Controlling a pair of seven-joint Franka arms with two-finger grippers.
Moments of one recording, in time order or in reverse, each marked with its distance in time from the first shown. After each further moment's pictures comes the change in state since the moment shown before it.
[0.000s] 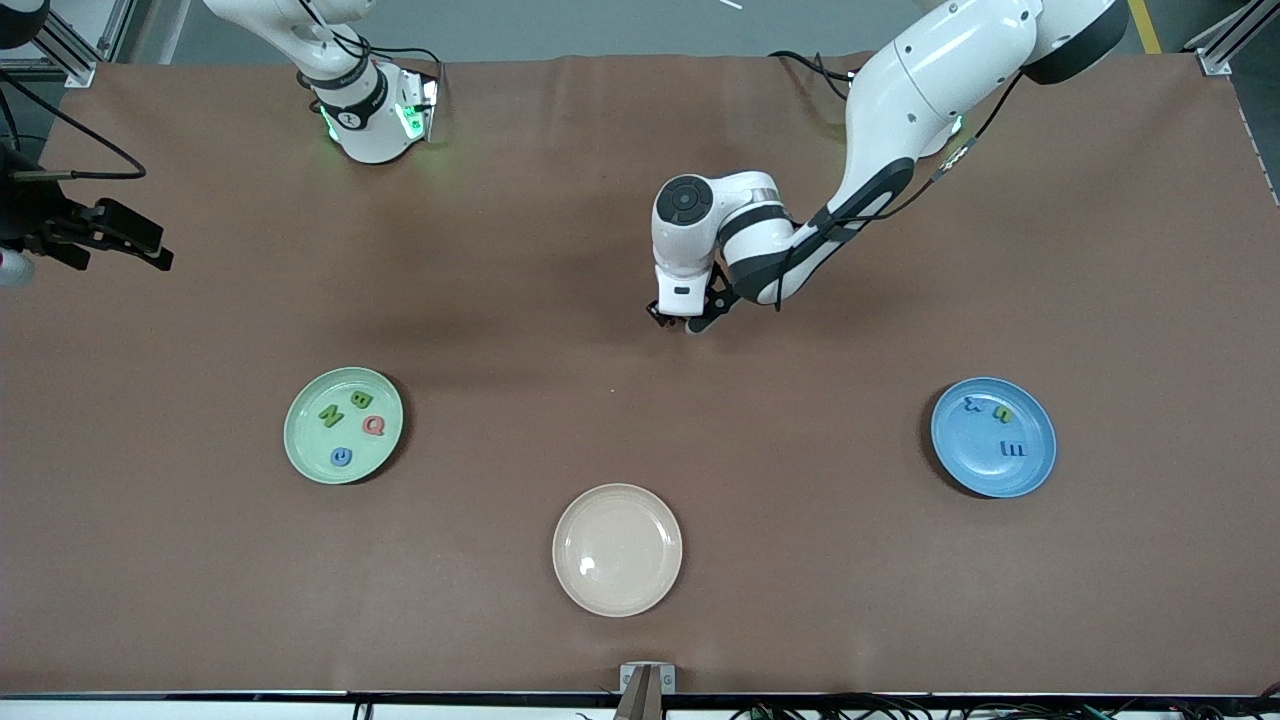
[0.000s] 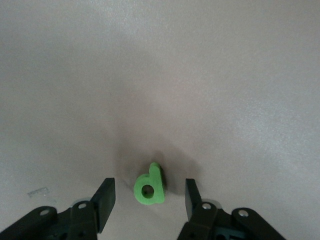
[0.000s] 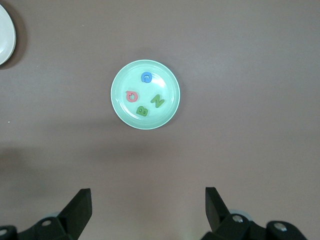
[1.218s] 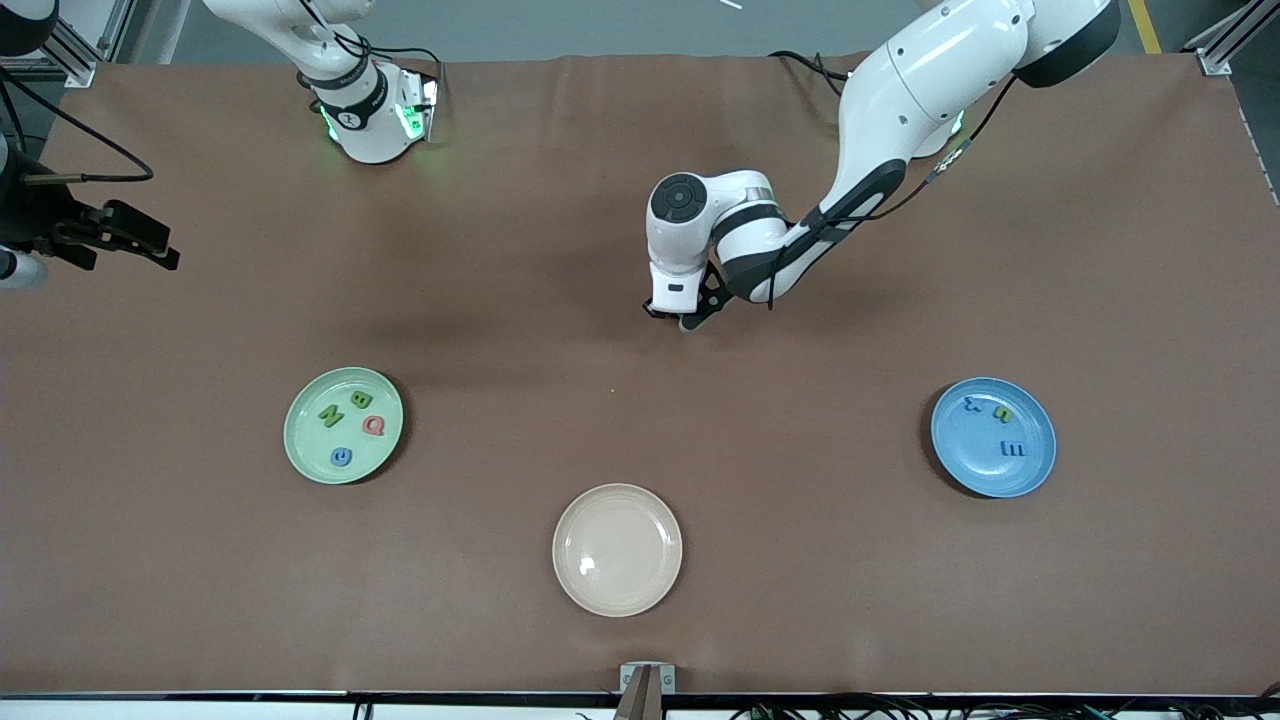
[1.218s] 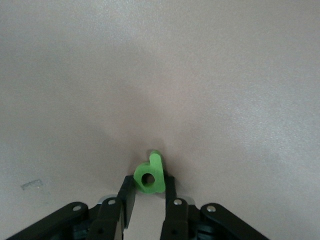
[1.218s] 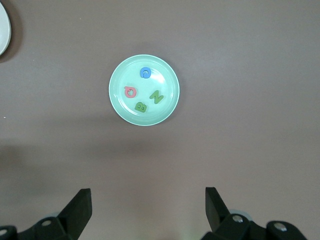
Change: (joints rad) left arm -0.015 0.012 0.003 0.008 0.002 0.007 0.000; right arm 0.010 0.000 -0.010 -0.015 -0.007 -0.003 -0.005
